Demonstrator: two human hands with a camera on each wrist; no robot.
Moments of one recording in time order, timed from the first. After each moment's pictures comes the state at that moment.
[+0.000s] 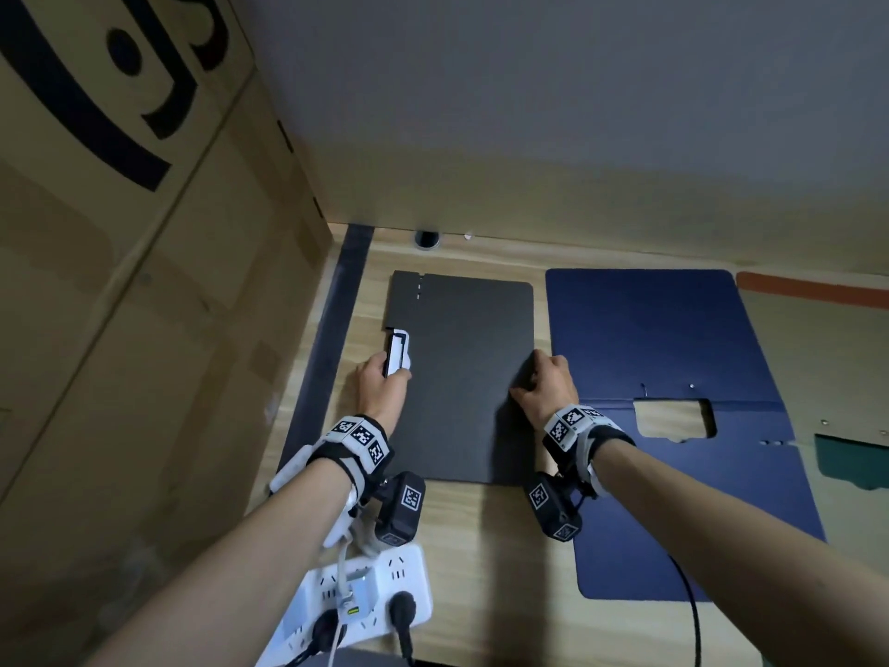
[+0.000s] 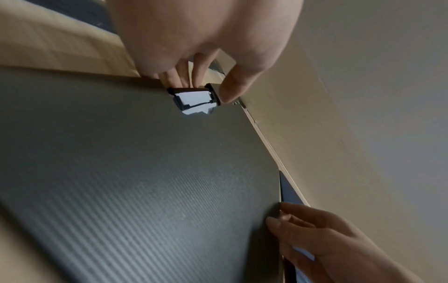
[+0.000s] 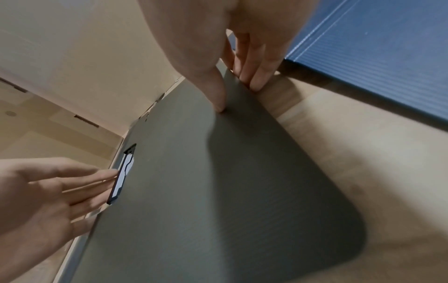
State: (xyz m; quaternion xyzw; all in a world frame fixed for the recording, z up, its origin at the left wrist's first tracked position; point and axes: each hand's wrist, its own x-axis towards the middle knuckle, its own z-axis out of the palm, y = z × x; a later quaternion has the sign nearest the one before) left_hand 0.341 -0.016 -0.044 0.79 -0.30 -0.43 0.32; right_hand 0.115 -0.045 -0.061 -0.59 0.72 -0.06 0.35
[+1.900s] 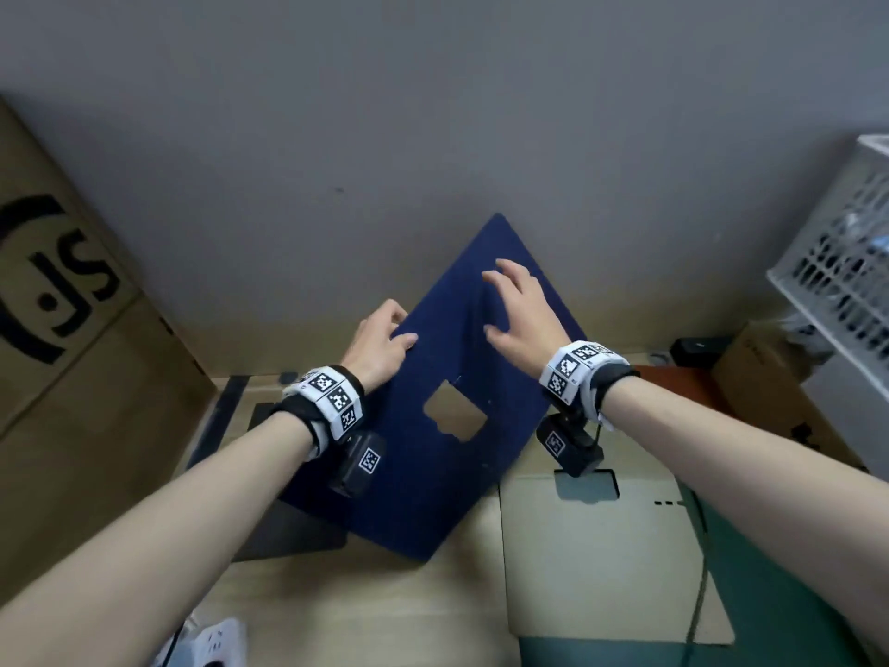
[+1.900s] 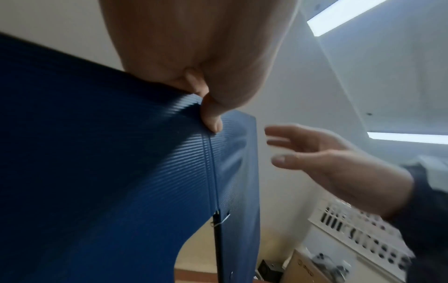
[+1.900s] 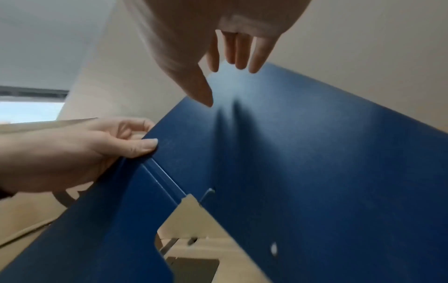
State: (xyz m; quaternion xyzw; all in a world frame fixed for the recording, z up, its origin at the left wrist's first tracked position) left_hand 0.048 -0.037 0.233 0.61 -0.67 -0.31 0.29; right_hand -0.185 -0.037 0.237 -0.77 0.56 -0.29 0.11
